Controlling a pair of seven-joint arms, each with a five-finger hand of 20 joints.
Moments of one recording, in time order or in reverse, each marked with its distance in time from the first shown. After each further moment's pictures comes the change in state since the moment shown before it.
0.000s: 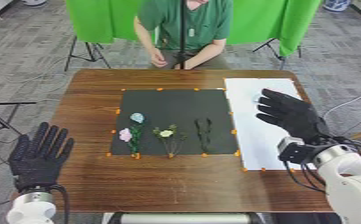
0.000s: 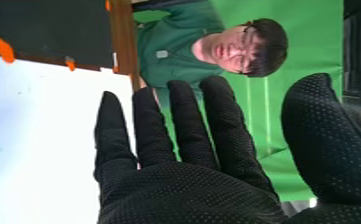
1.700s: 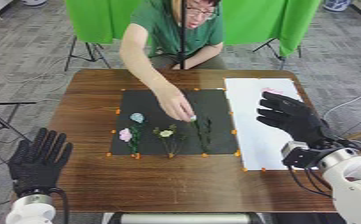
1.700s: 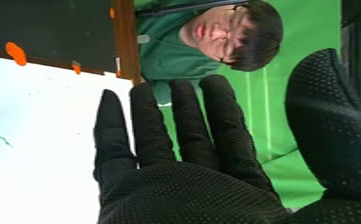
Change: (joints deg) left arm 0.8 -0.7 -0.4 -1.0 -3.0 3.3 0.5; right arm -1.7 -1.1 2.4 -0.9 0.5 -3.7 0.8
